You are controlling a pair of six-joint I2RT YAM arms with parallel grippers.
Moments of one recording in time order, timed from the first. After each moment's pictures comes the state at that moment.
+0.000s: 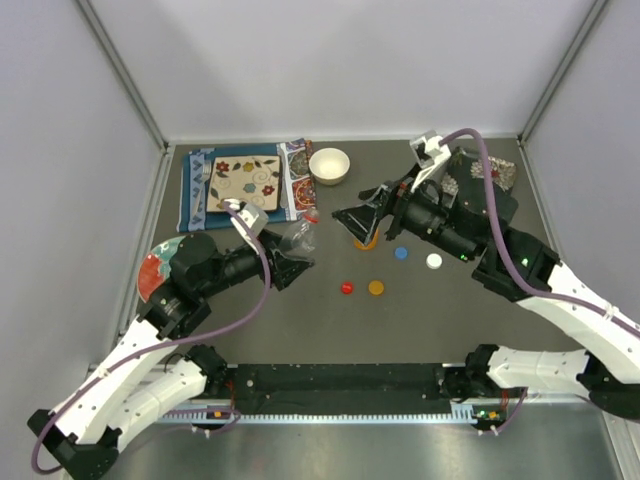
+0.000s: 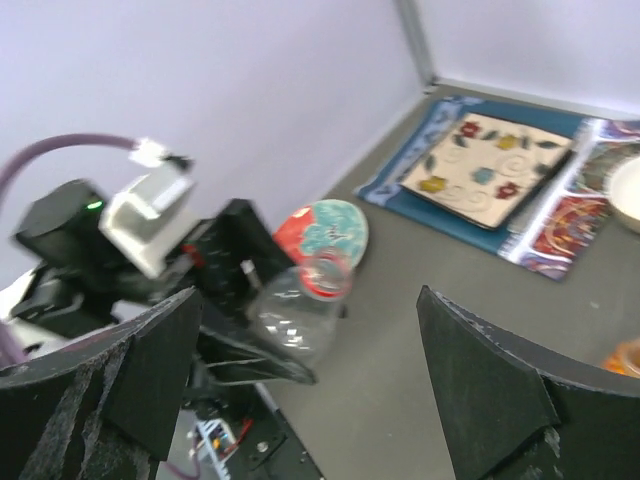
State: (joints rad) left arm -0.63 0.67 0.78 -0.18 0.39 -0.24; right arm 0.98 1.05 1.38 -0.35 0.11 0.43
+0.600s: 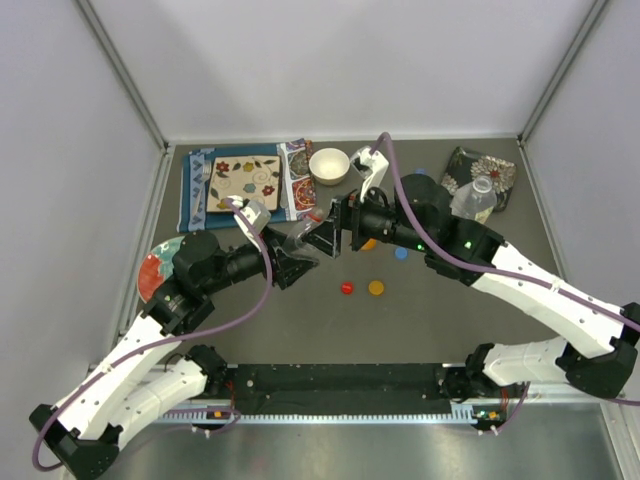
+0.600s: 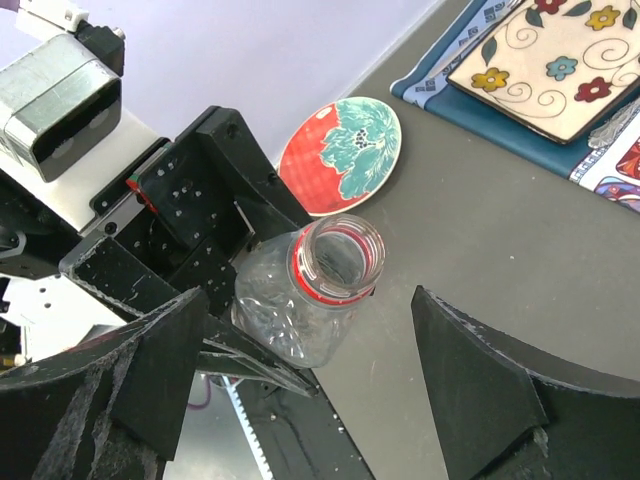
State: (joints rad) left arm -0.63 0.72 0.78 -0.13 0.44 -0.29; right arm 0.98 1.22 1.36 -0.34 -0.13 0.47
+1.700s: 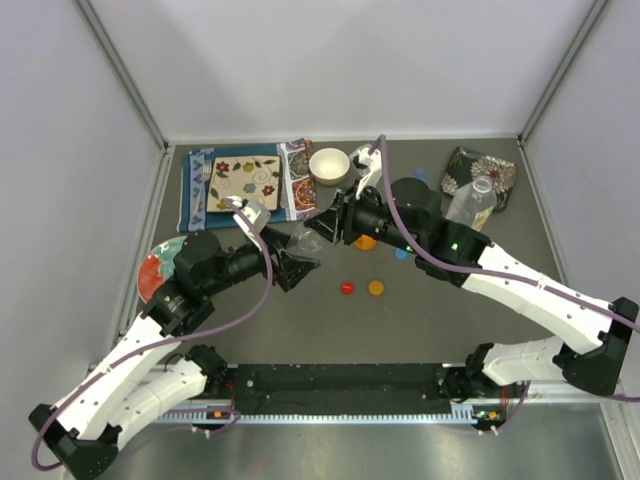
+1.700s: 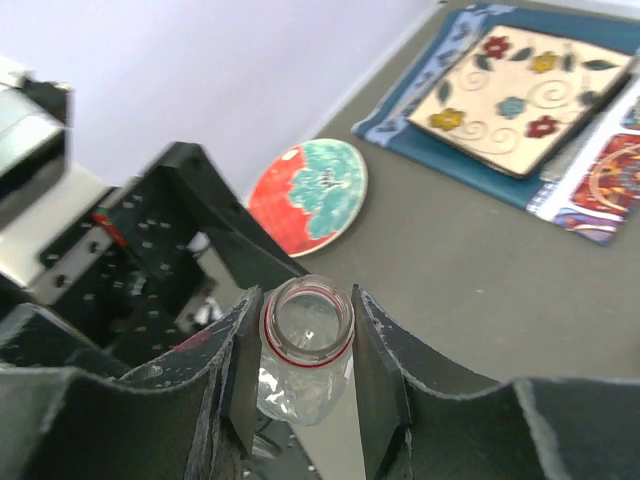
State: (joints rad) left arm -0.63 0.72 0.78 -0.15 0.41 -0.28; right arm 0.97 1.25 1.30 -0.18 -0.06 0.48
